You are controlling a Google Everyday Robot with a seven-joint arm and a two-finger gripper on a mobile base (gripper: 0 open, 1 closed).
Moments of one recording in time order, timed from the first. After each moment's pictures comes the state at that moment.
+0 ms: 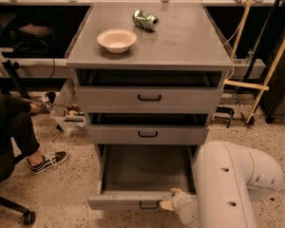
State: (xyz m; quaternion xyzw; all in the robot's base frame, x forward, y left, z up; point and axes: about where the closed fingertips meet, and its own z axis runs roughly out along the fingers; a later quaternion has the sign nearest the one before) arm 0.544 -0.165 0.181 -0.26 0.90 0.01 0.35
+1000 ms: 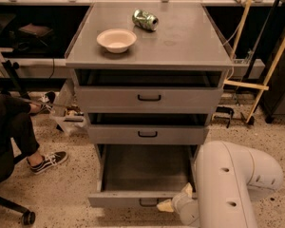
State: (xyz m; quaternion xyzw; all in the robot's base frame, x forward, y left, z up) arm 0.545 -0.165 0.181 -0.26 0.90 0.01 0.35
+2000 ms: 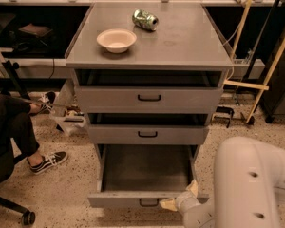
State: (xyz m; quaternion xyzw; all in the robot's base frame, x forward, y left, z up) arm 0.531 -0.173 0.247 -0.25 0.88 -0.02 0.39
